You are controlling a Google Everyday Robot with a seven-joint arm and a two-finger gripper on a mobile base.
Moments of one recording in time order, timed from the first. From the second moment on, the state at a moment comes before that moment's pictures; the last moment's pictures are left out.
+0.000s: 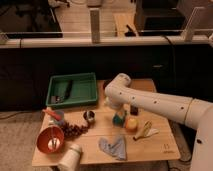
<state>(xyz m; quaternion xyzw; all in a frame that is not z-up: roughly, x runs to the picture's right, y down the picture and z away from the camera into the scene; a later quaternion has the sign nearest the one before) 0.041 0.118 0.831 -0.22 -0.15 -0.42 0.87</state>
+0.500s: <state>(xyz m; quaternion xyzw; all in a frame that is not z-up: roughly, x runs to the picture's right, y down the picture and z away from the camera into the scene) 0.034 0.127 0.843 -0.23 -0.16 -0.43 0.86</state>
